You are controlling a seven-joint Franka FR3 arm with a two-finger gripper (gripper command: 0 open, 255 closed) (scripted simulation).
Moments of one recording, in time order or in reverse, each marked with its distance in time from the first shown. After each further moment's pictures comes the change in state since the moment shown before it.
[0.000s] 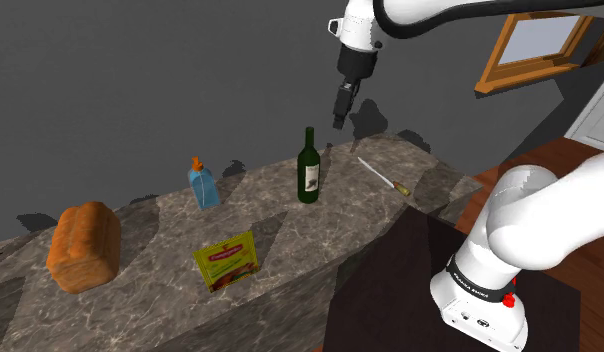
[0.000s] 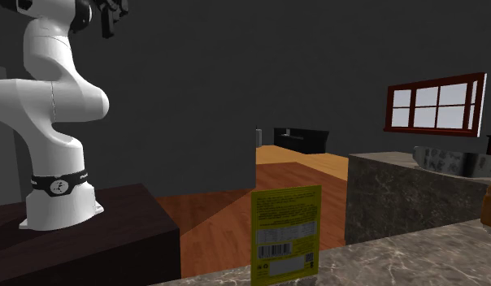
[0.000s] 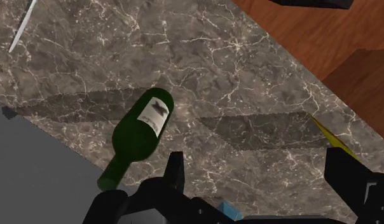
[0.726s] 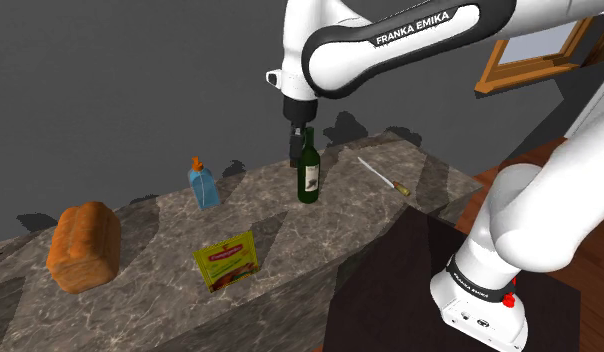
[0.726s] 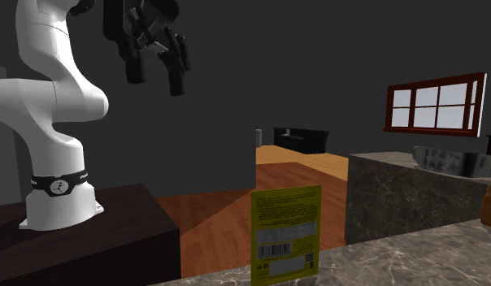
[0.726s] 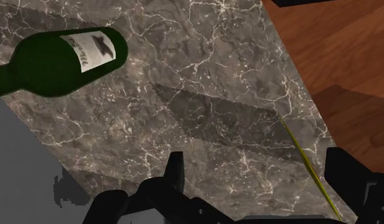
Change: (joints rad) arm 0.103 0.328 0.069 0.058 0.011 0.226 -0.145
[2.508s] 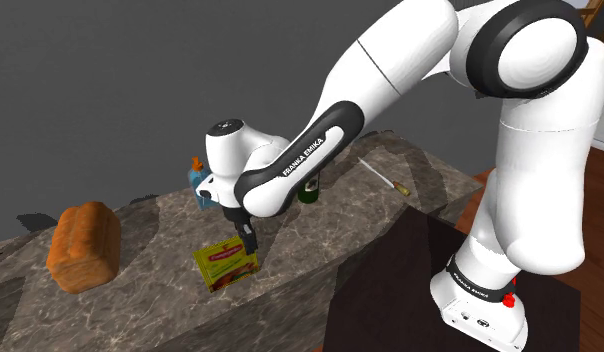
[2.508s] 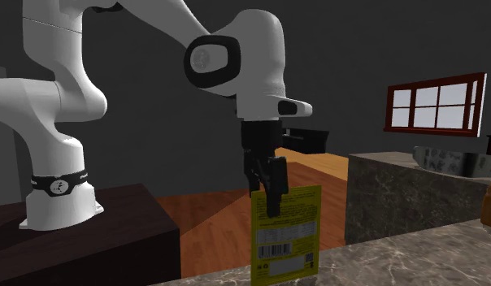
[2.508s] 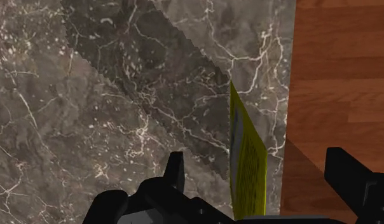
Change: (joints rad) arm 0.154 0.611 0.119 0.188 -0.139 0.328 -0.177
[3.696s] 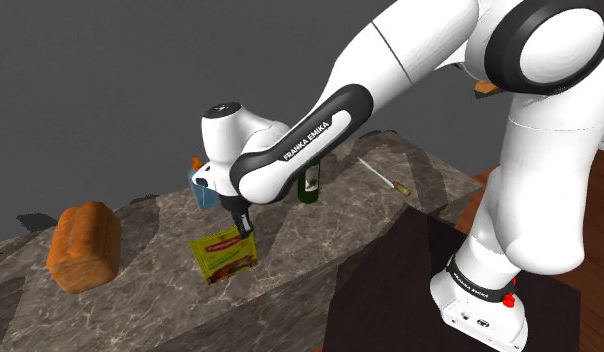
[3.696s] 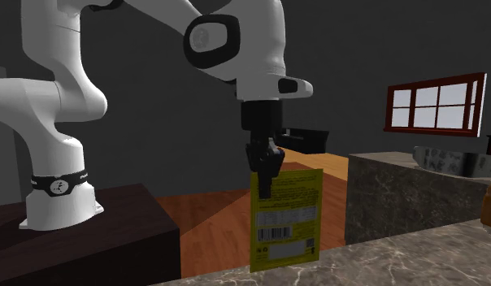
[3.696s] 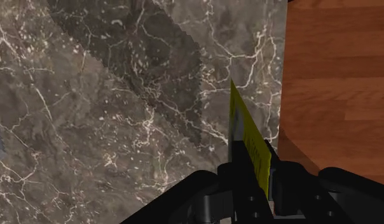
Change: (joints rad) arm -0.008 -0.057 0.010 0.018 0.024 -0.072 -0.017
